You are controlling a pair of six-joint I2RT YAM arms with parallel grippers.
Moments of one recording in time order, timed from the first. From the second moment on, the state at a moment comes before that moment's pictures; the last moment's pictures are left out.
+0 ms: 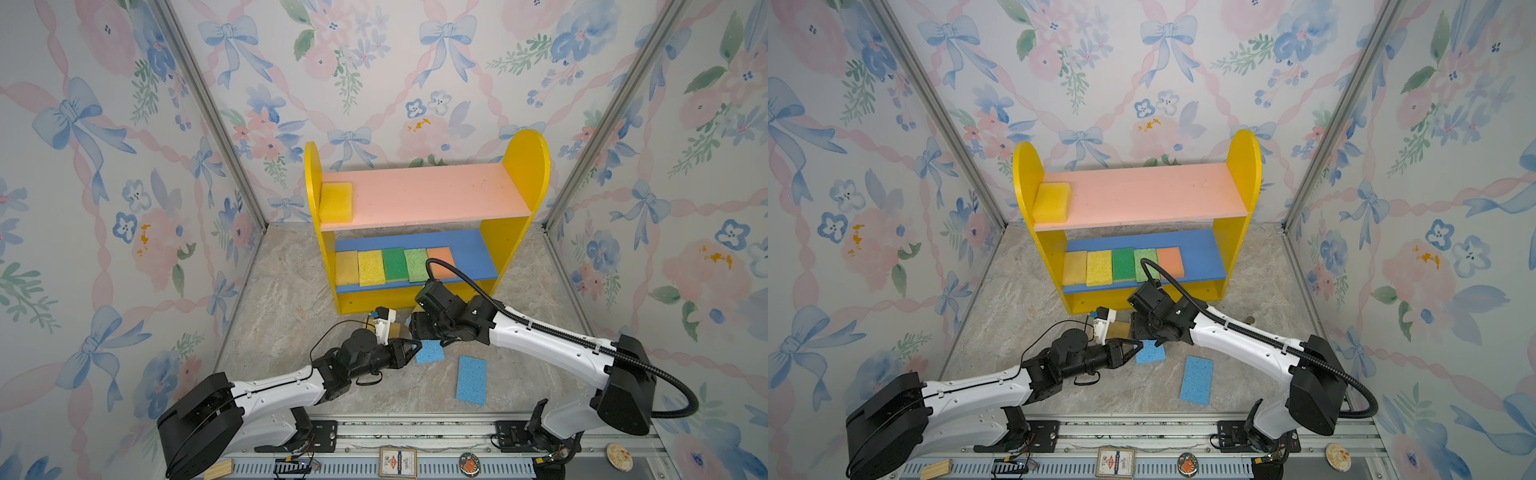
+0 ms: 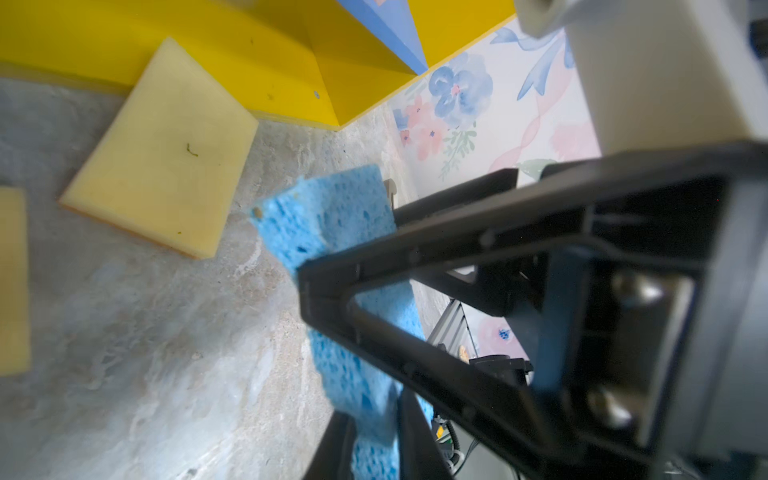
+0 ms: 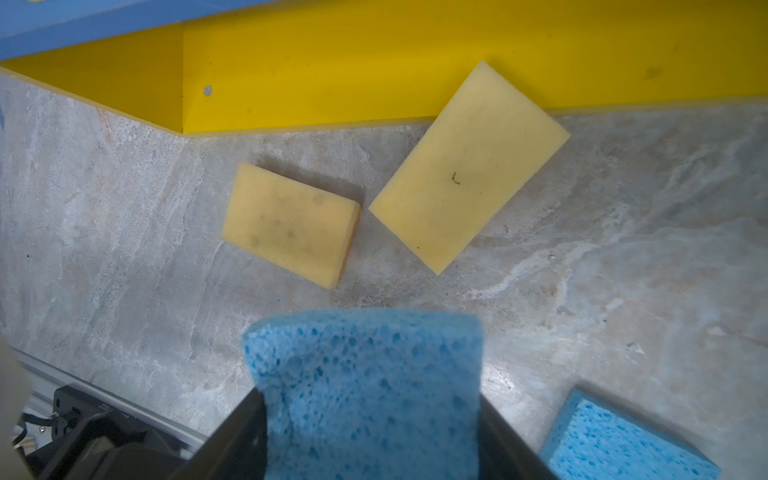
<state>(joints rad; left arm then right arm) -0.94 1.13 0.35 0.47 0.17 -1.00 0.96 1.49 1.20 -0.75 0.12 0.80</state>
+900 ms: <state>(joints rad) -0.68 0.72 0.22 0.48 0.27 -1.19 0.83 1.19 0.90 -0.34 -0.40 0.76</state>
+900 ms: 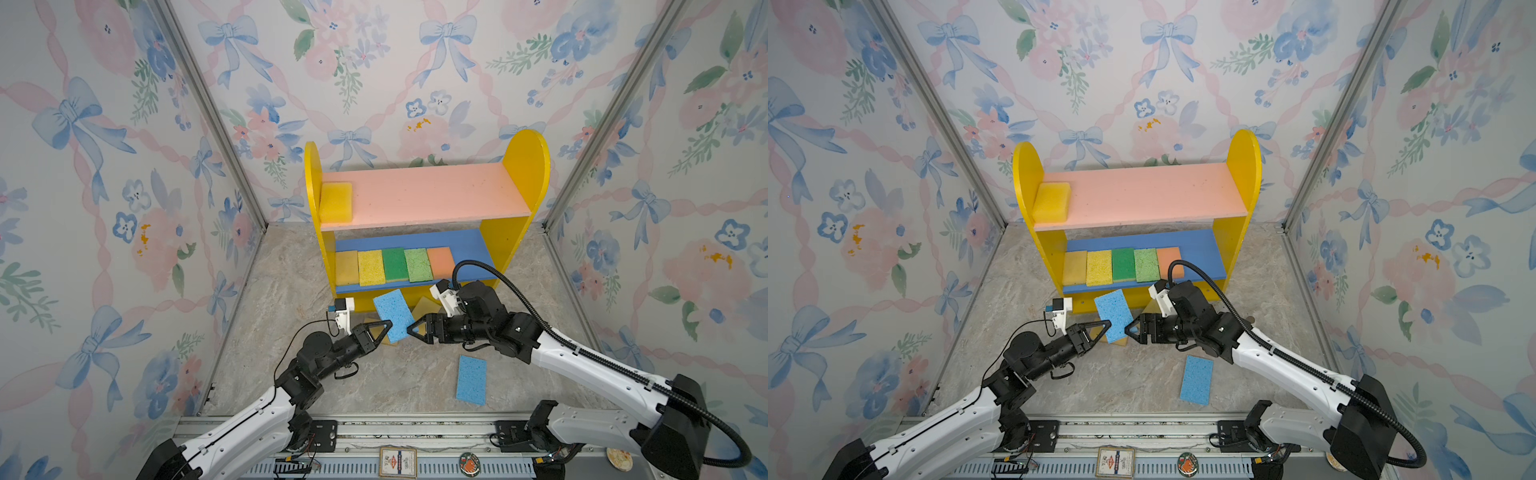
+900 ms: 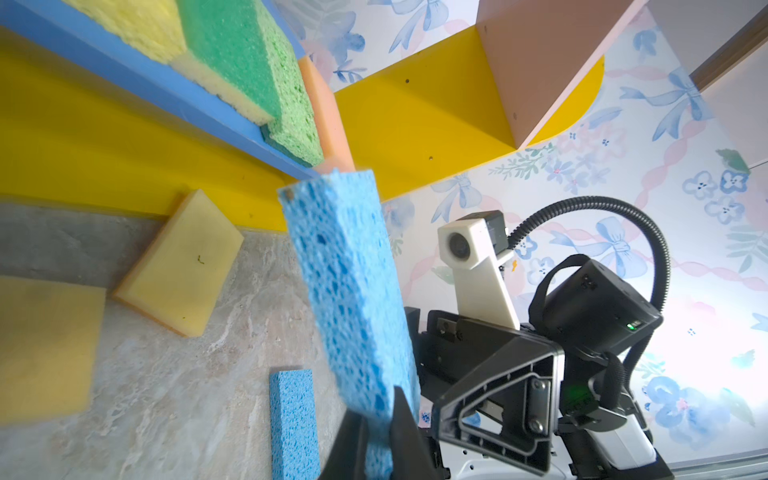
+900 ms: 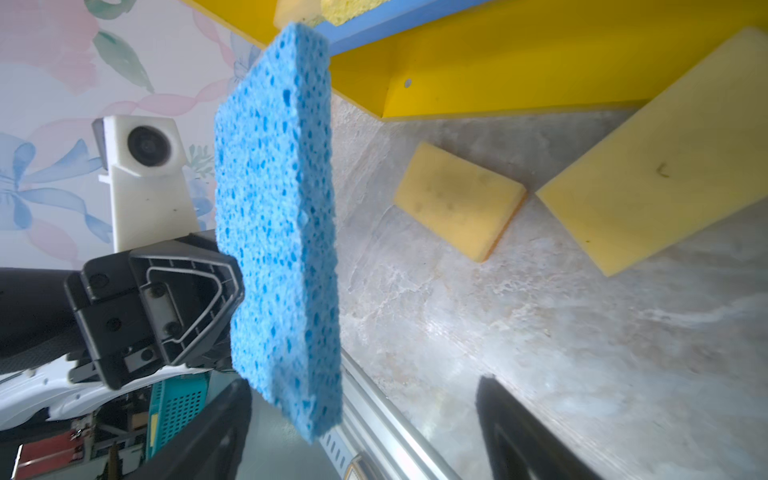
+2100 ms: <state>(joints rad) -0.52 0.53 0.24 0.33 0.38 -1.18 0.88 1.20 1.02 -0.35 -0.37 0.77</state>
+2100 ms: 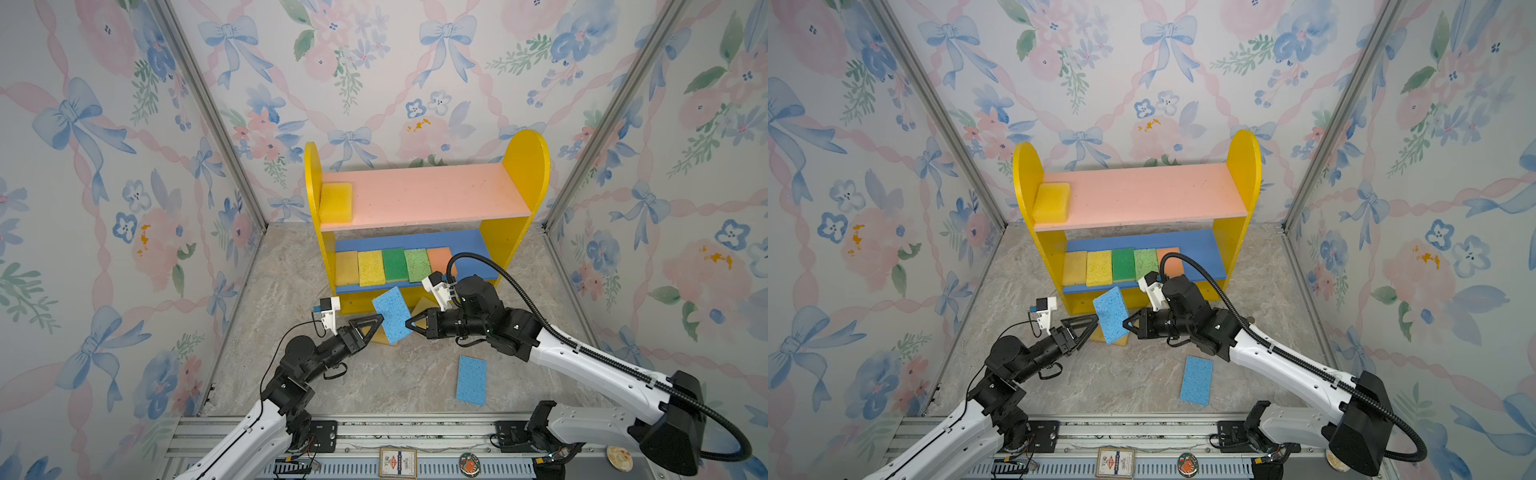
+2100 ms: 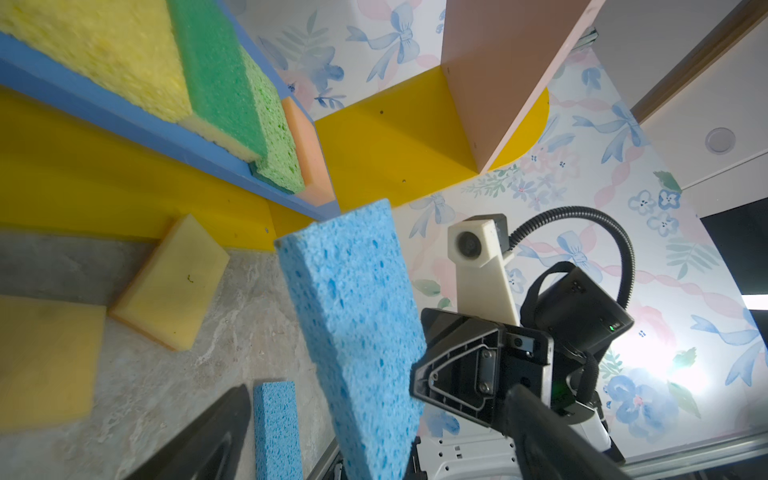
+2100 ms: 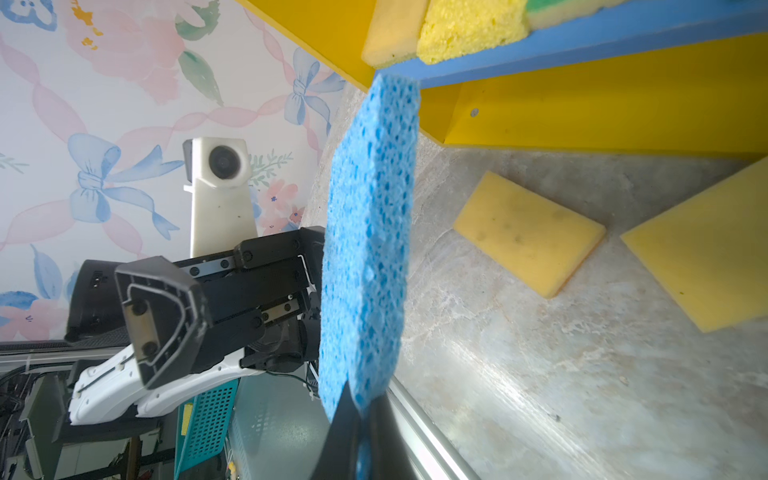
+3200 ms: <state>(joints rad) -0.42 0.53 0.62 -0.46 -0.15 -0.31 0.81 1.86 2.40 -0.84 -0.11 0.70</state>
